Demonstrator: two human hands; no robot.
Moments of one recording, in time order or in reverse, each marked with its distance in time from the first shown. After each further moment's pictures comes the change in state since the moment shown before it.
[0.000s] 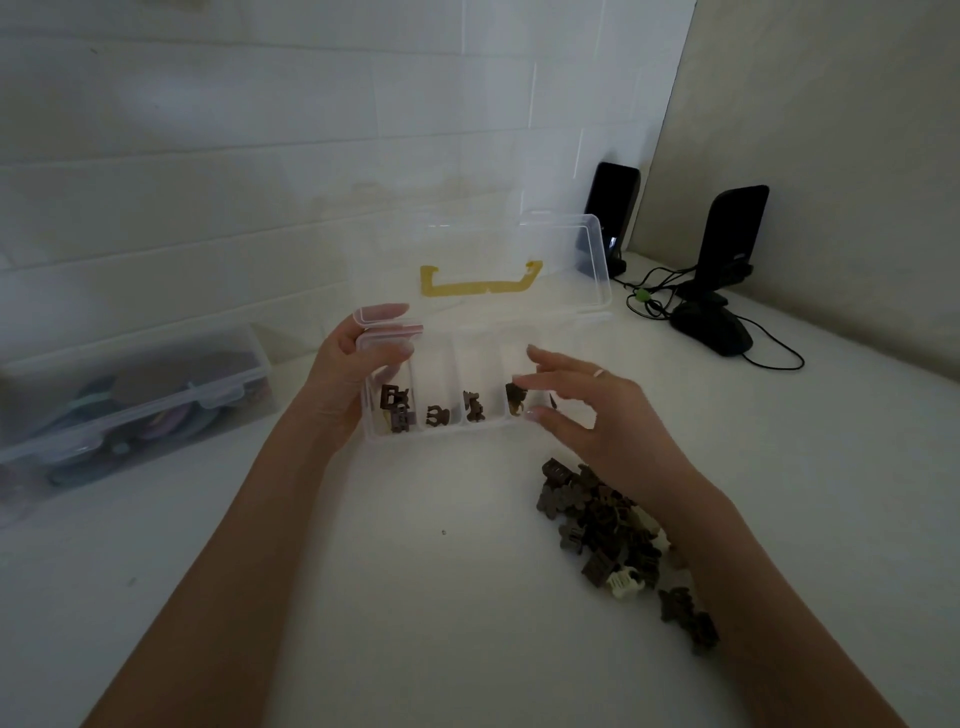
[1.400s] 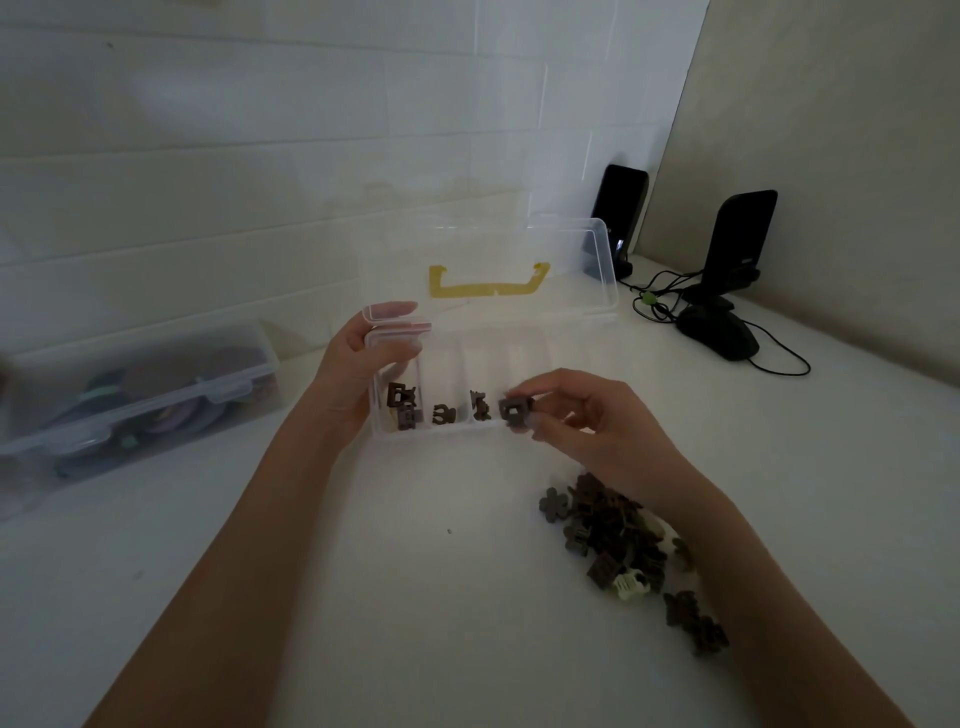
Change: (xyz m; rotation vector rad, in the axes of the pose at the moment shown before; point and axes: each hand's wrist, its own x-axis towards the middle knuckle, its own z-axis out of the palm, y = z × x) left_hand 0.003 -0.003 -0.002 -0.024 0.005 -0.007; right_hand 0.000 -0.016 0.000 0.280 -0.129 0.080
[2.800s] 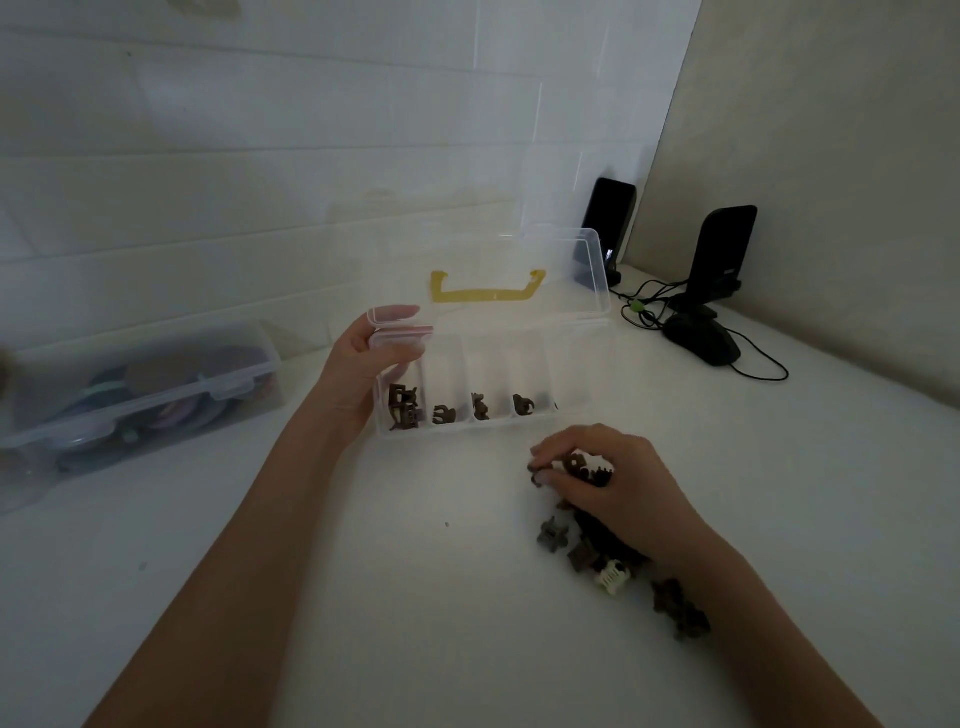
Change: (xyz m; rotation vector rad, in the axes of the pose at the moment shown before) left_hand -0.004 -0.001 0.002 0.000 -0.012 0.012; right_hand -0.040 0.014 0.006 -0.250 0.075 0.013
